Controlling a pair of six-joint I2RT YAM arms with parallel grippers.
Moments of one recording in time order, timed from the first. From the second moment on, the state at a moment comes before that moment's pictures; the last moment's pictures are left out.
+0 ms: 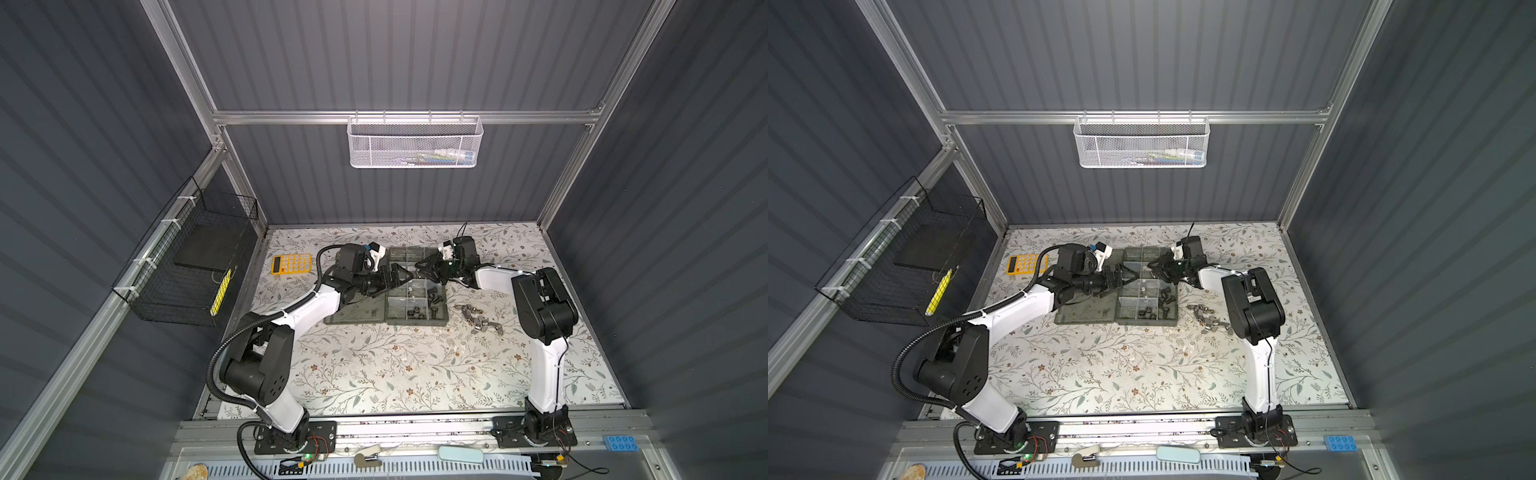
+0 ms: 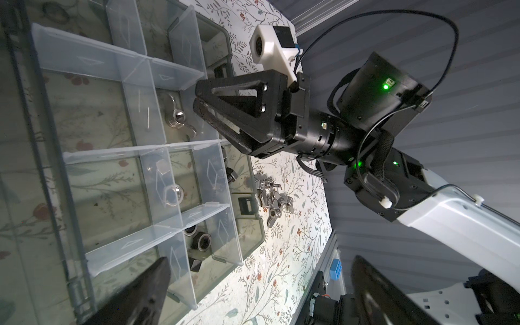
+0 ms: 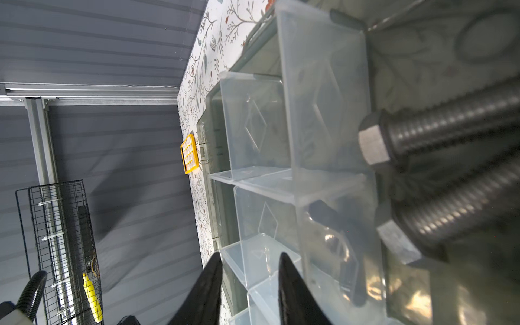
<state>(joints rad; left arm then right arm) -0.46 1.64 1.07 -0.04 0.66 -0.72 0.32 2.11 1.31 0.16 -0.66 1.01</state>
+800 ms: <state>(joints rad) -0.46 1.61 1.09 -0.11 0.68 -0.69 0.31 1.80 1.26 -0.07 -0.58 0.83</state>
